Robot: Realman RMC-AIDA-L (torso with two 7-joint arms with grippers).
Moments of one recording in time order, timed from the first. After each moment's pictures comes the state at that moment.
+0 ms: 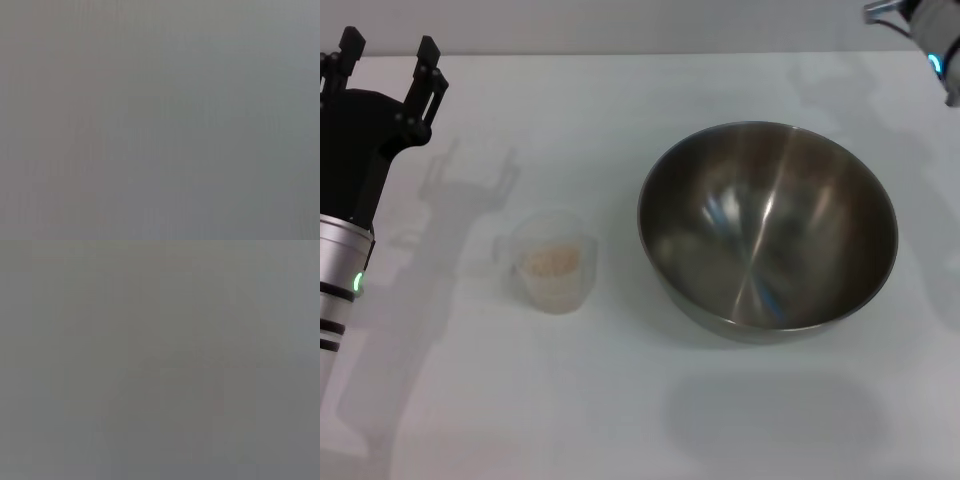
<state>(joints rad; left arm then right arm) -0.41 -2.08 -0.57 -0.32 2.07 1.41 -0.01 0.34 2.08 -1.71 -1.16 0.40 -0.12 -0.22</state>
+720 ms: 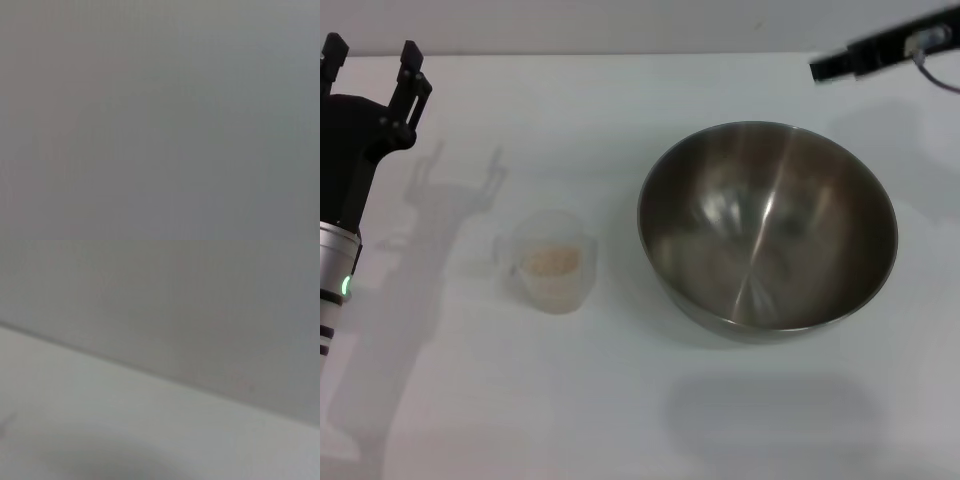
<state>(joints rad) -0.40 -2.07 -0.58 -0.31 2.06 1.41 -0.02 0.55 2.07 -1.28 -1.66 0.48 1.44 -0.27</state>
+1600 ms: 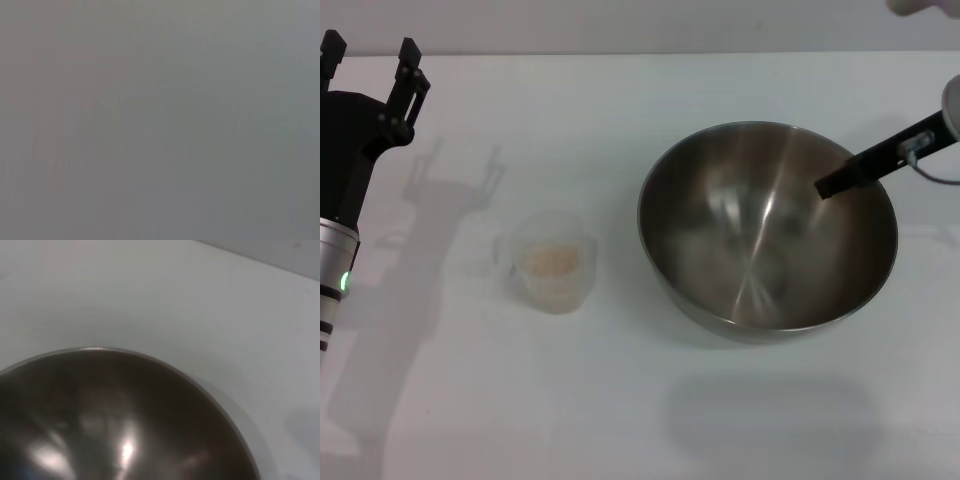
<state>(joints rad) -0.41 -2.08 -0.59 -0.30 2.06 1.41 -0.01 0.62 2.07 -1.22 -1.30 0.45 1.47 -0.46</state>
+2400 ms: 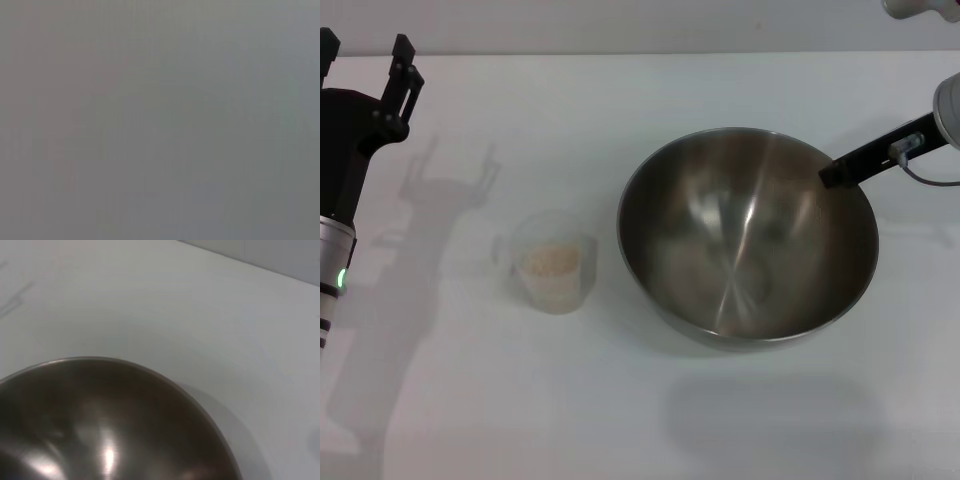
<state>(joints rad) -0.41 -2.08 -0.60 -0.30 2.06 1.40 -0.01 0.62 2.07 -1.19 -1.25 0.53 1.43 -0.54</state>
